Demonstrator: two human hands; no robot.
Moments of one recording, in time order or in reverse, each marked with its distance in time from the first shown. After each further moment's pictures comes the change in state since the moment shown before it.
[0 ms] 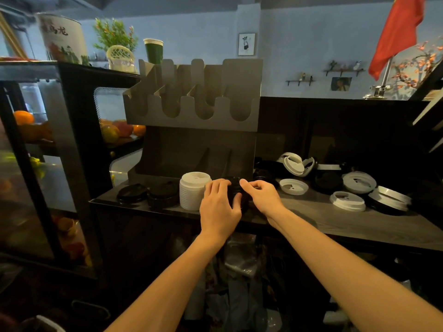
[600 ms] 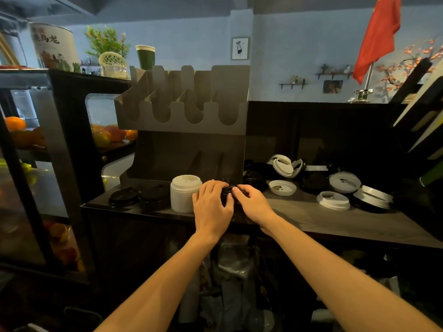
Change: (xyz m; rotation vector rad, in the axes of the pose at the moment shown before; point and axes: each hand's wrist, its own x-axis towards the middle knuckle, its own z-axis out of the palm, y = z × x) left_hand 0.002 0.013 0.003 0.008 -0.008 -0.026; right_hand -0.007 0.012 -0.010 -0.111 -0.081 -0.075
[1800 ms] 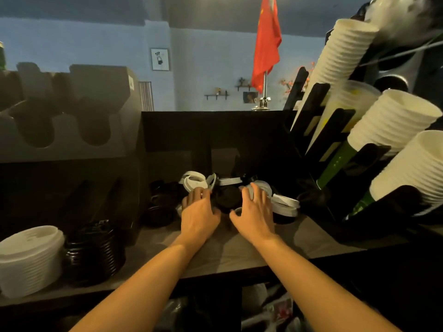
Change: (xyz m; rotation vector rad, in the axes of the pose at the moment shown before) left_hand 0.067 0.130 0.199 0.098 -0.364 0.183; right_hand 0.041 0.107 -0.199 -0.904 0.498 -0.022
